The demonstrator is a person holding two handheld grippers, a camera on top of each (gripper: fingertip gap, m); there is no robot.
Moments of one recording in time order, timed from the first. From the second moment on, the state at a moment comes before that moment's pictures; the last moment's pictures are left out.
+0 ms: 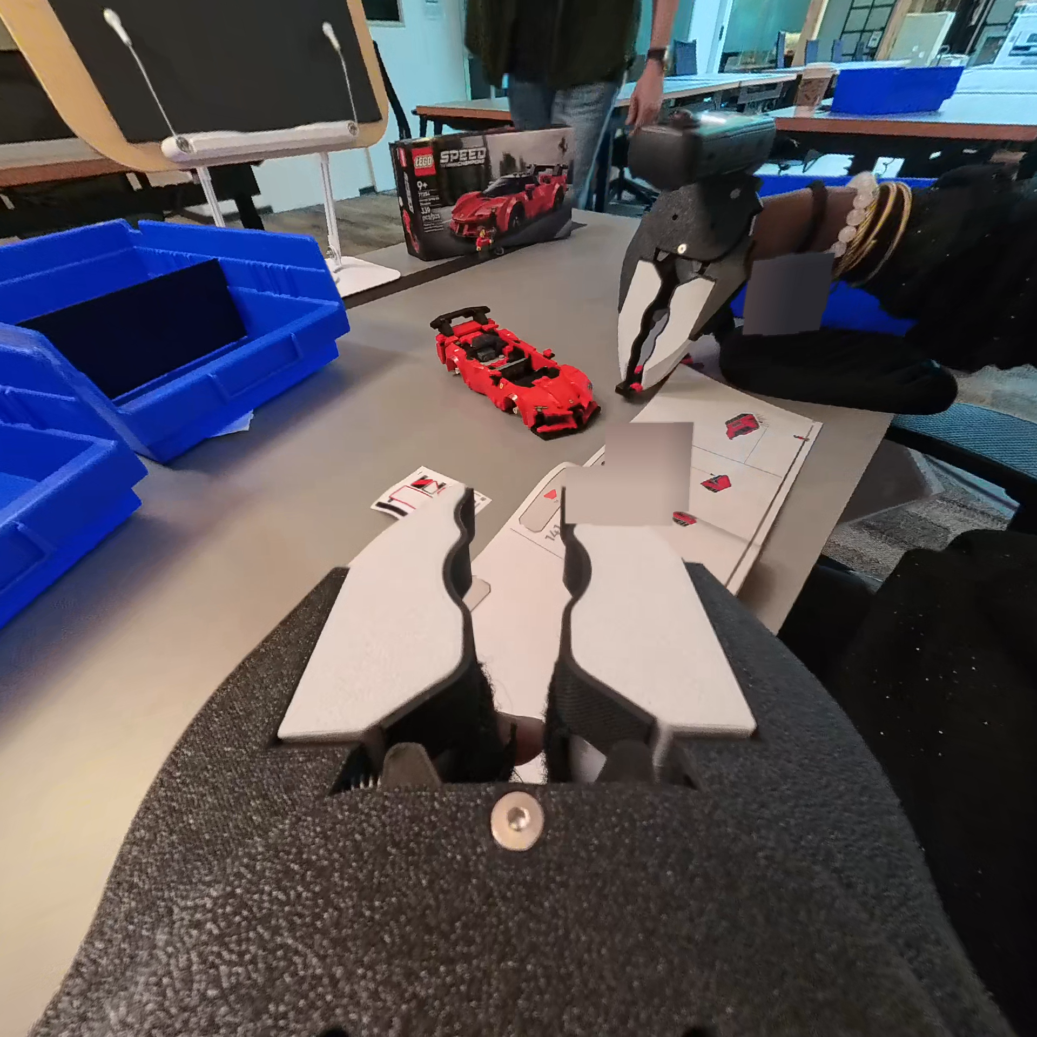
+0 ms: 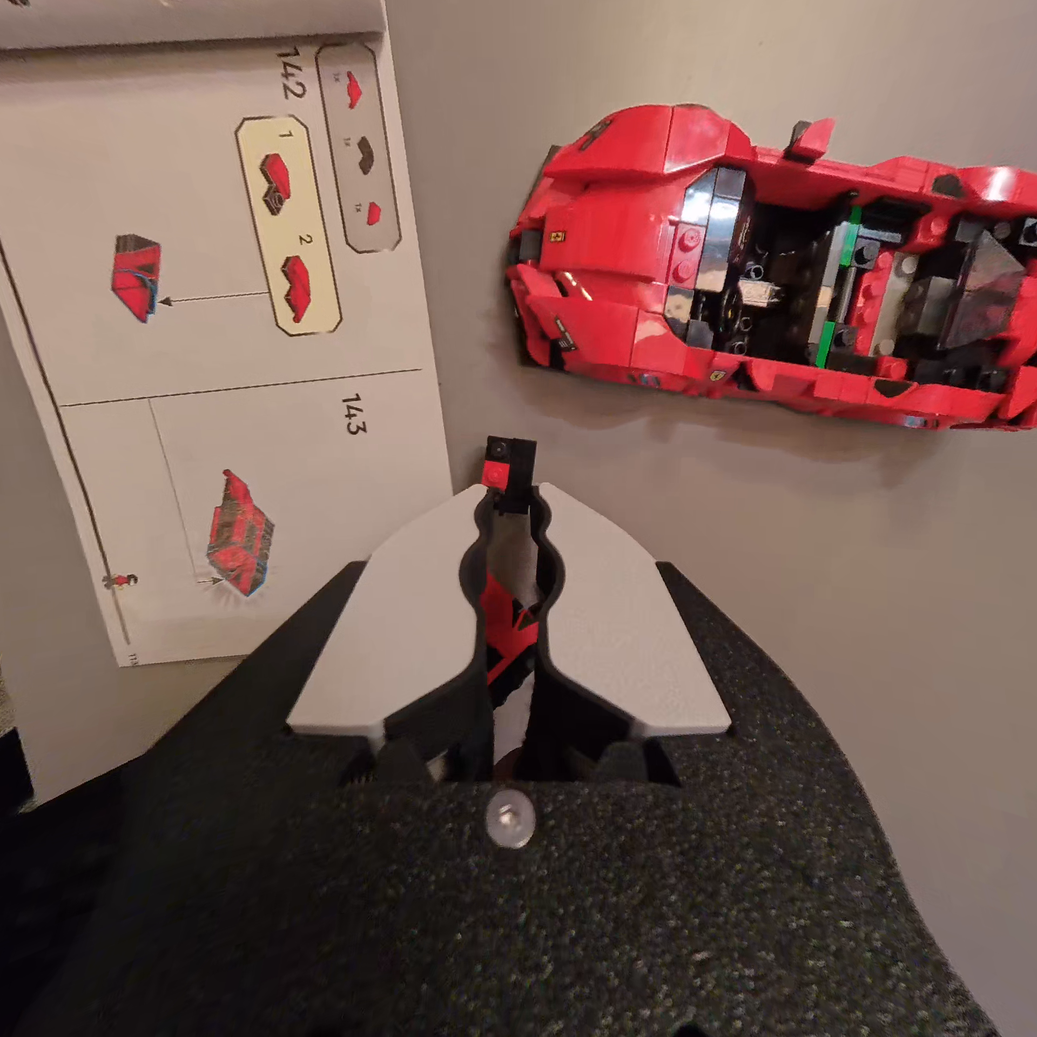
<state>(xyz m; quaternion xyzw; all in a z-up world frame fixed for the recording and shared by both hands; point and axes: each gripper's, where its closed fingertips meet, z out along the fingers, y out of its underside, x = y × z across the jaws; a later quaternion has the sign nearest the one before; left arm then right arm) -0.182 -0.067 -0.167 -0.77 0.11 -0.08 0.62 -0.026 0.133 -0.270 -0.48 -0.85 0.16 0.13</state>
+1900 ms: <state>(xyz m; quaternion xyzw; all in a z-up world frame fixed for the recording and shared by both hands) -0.165 -0.055 -0.180 -0.77 0.15 -0.09 0.61 0.034 0.169 -0.274 -0.70 -0.67 0.18 0.16</state>
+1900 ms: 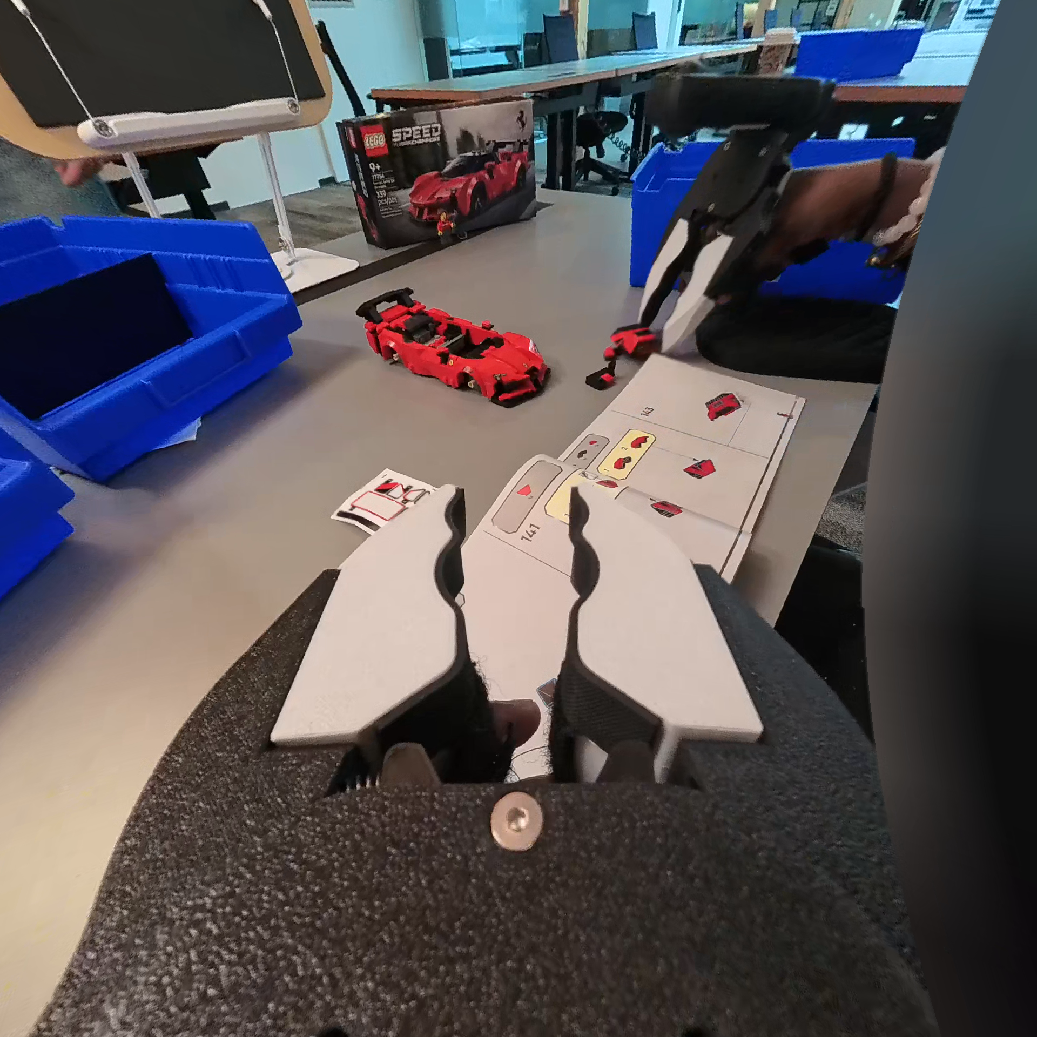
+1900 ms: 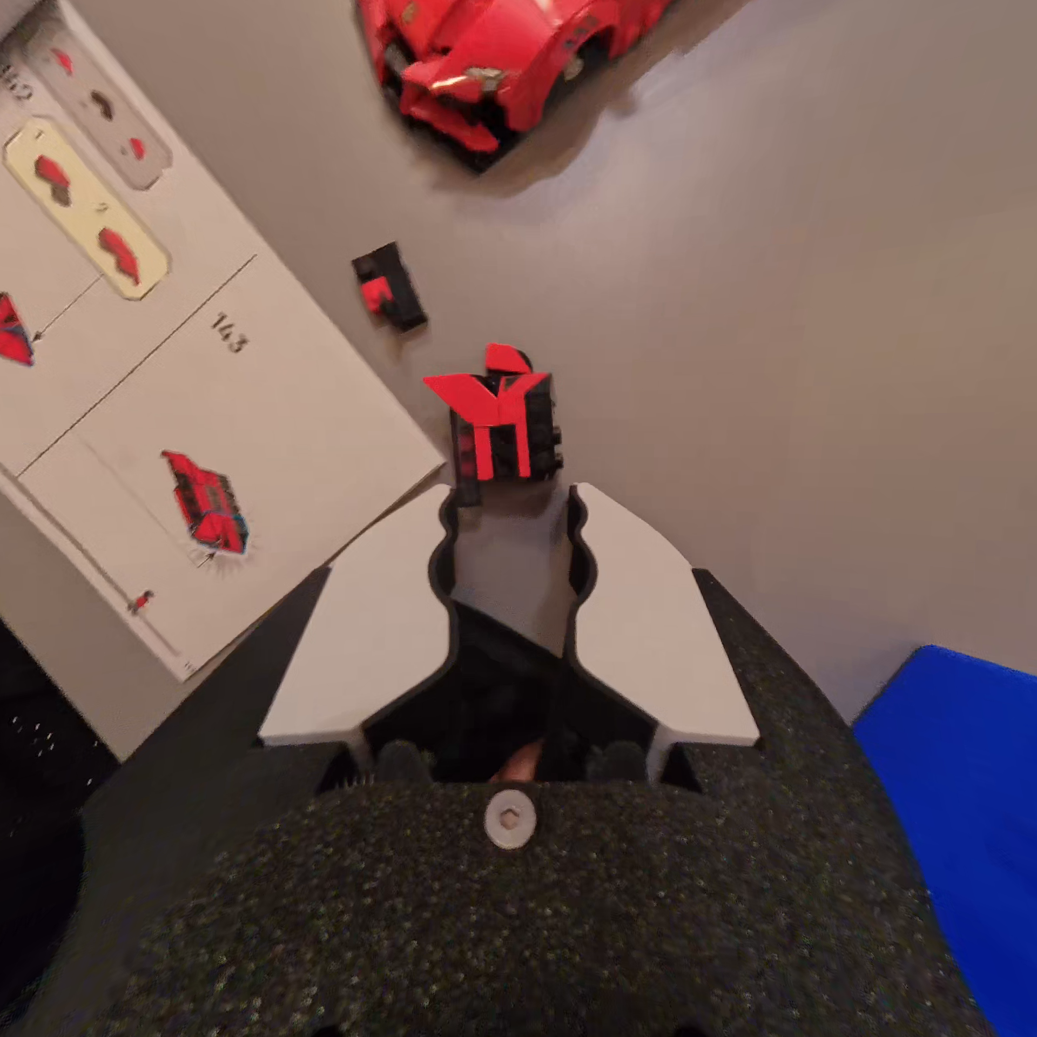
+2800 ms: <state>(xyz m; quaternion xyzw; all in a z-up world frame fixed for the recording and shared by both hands) -0.176 -0.056 -0.189 -0.77 0.13 -0.10 0.62 0.010 0.178 -0.250 -0.64 -0.69 0.29 0.20</state>
